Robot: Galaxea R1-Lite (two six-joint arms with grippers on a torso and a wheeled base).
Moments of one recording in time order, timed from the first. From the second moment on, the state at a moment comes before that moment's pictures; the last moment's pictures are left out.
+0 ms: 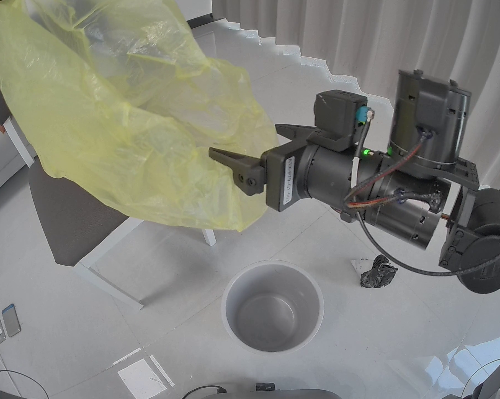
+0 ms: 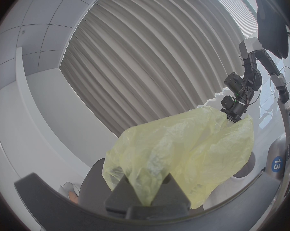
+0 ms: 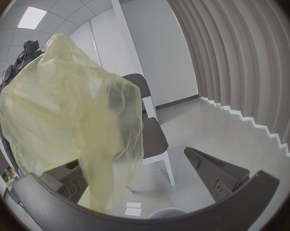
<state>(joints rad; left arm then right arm) -0.34 1.14 -1.75 0.49 -0.13 0.90 0.87 1.76 -1.15 -0.62 -0.08 0.02</state>
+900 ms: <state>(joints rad) -0.37 1.17 -1.79 0.61 -0.14 0.62 0.86 1.77 -1.07 -0.62 -0.09 0.04</state>
